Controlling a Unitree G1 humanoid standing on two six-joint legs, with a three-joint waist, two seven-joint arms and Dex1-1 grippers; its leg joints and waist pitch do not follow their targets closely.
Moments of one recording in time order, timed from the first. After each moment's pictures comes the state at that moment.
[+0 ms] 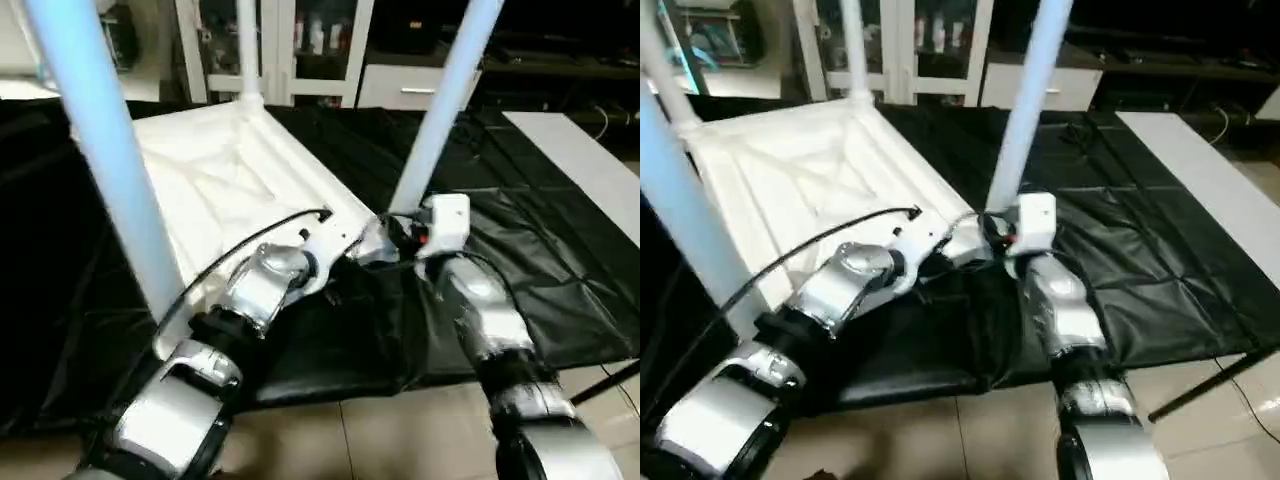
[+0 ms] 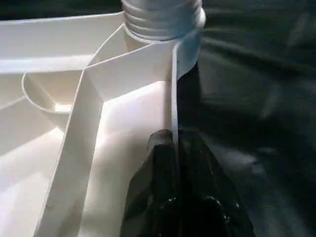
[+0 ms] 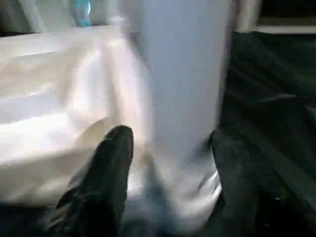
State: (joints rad) left arm -0.78 0.12 -0.28 0.74 0.15 0.33 -0.62; right arm -0.55 -0.09 -0.03 0.66 0.21 0.02 0.41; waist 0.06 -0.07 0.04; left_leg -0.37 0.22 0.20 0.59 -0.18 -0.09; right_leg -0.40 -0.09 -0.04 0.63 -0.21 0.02
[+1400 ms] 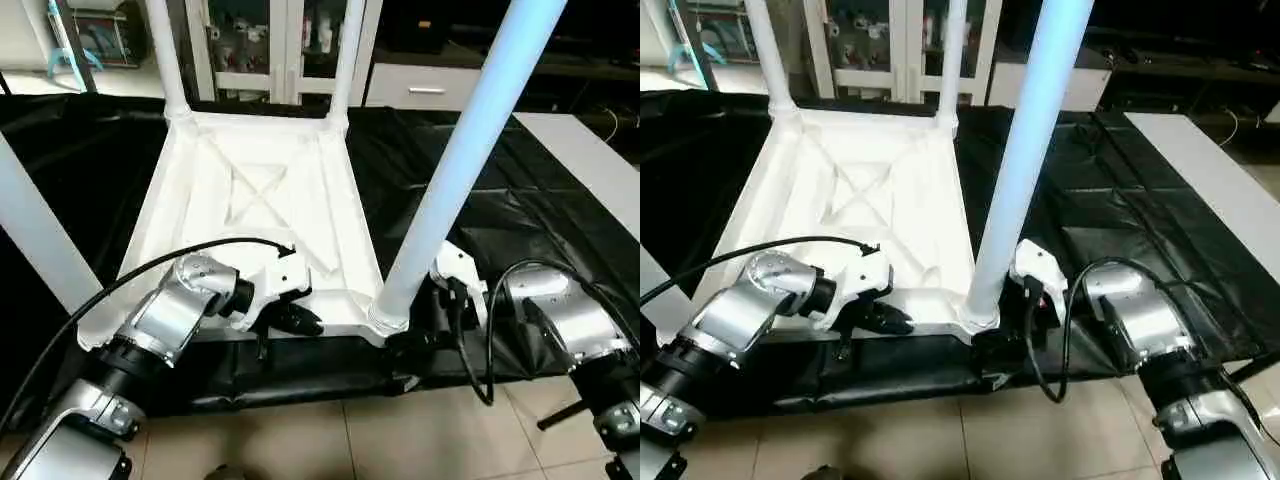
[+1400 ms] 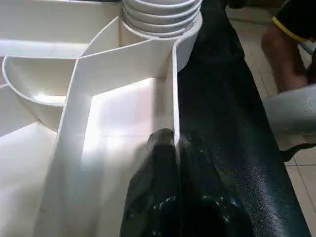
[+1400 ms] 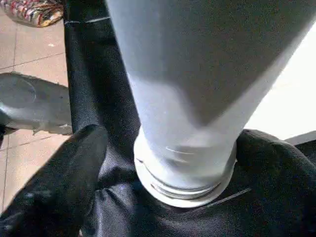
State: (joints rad) left arm -0.56 0.42 -0.39 0.34 0.02 0.30 -1.28; right arm -0.53 -0.55 0.28 0.53 0.19 0.10 1.37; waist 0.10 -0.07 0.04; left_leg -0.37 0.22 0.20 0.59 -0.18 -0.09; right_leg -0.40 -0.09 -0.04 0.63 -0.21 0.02
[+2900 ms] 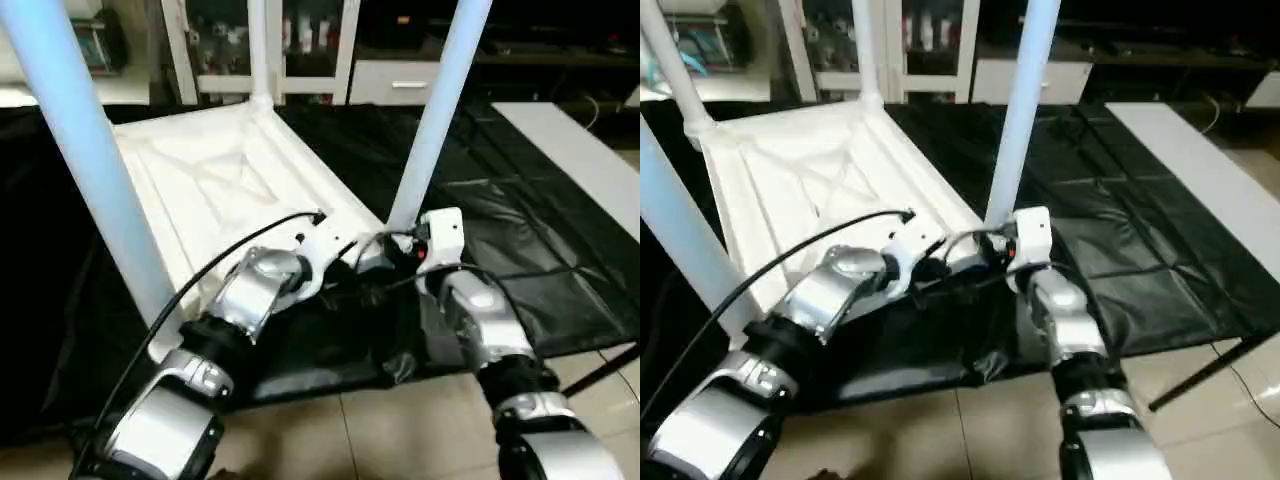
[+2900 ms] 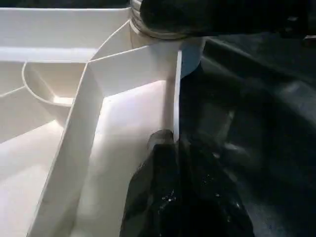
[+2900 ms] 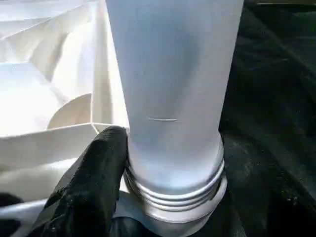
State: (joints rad) left arm -0.74 0.07 -0.29 0.66 0.13 0.39 -0.65; right arm -0.58 -0.09 -0.05 0.79 0.14 -0.01 0.30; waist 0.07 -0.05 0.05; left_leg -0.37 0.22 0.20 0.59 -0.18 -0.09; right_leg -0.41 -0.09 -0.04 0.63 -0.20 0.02
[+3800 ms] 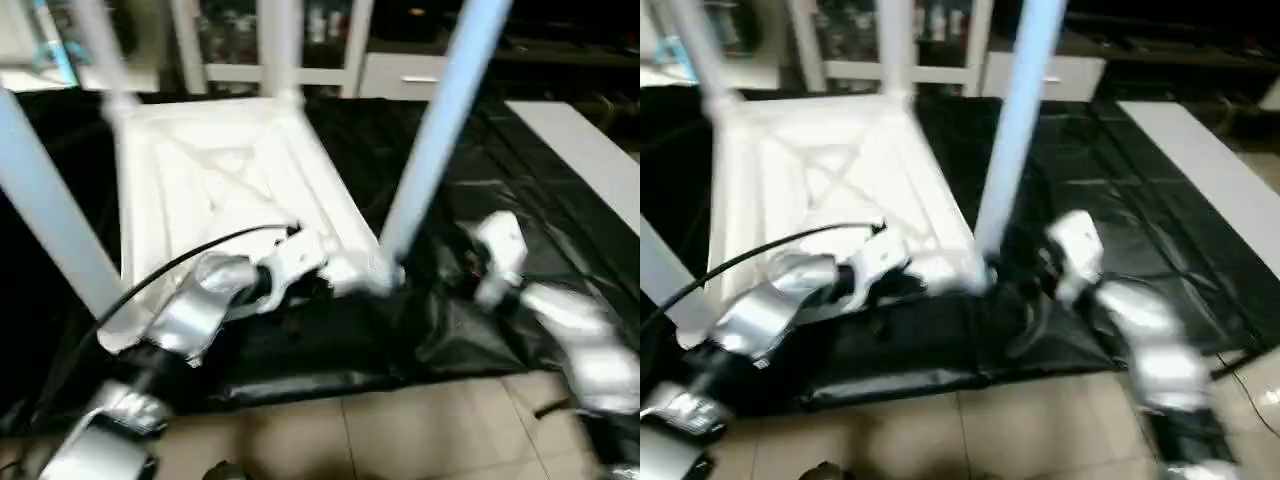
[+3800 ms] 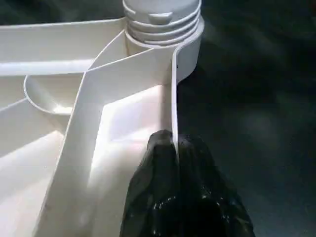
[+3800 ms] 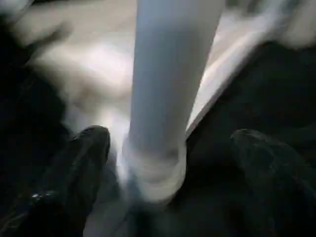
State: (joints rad) left arm -0.54 0.37 -0.35 0.33 0.06 0.24 -1.07; right arm -0.22 -0.58 0.03 0.14 0.31 0.19 0.99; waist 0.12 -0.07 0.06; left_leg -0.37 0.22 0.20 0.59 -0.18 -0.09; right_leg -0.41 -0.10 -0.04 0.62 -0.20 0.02
